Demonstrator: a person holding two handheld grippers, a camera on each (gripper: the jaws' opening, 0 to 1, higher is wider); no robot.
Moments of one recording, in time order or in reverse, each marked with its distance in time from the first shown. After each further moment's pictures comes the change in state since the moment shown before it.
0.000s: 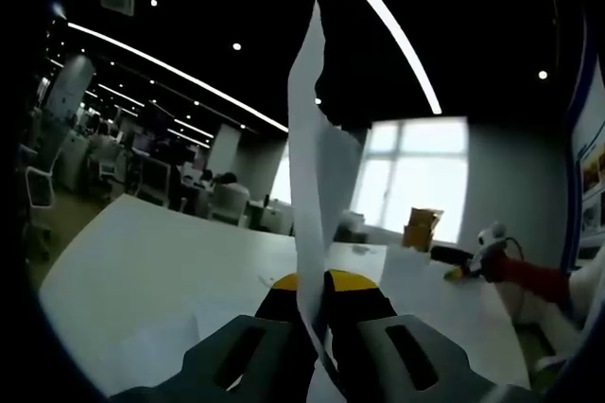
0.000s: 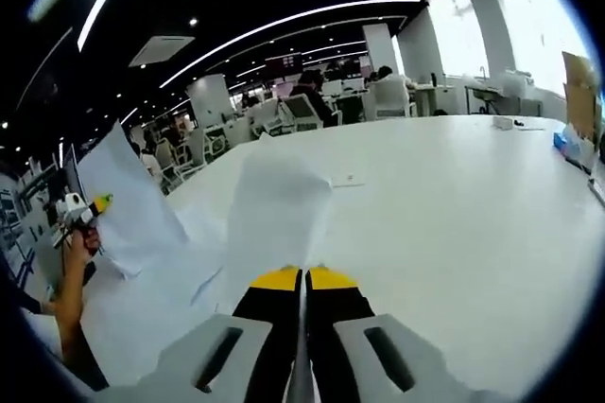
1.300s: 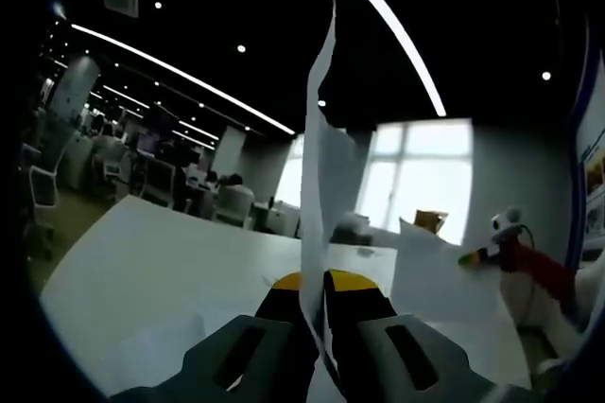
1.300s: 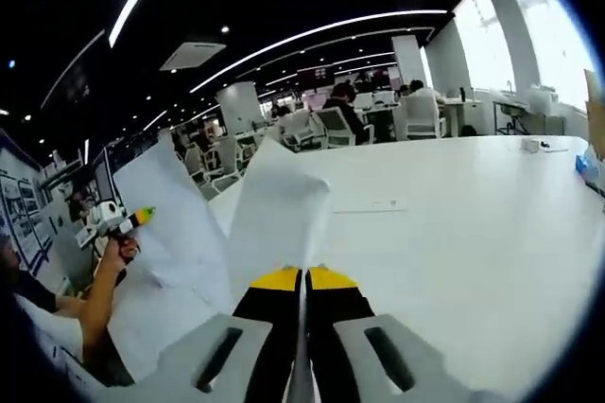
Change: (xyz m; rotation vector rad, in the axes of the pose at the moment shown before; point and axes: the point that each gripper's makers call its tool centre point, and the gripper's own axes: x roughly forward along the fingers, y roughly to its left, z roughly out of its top) left arm -0.002 0.005 0.003 -0.001 -0.011 0.023; right arm -0.014 0.061 0.035 -0.042 -0.043 0.126
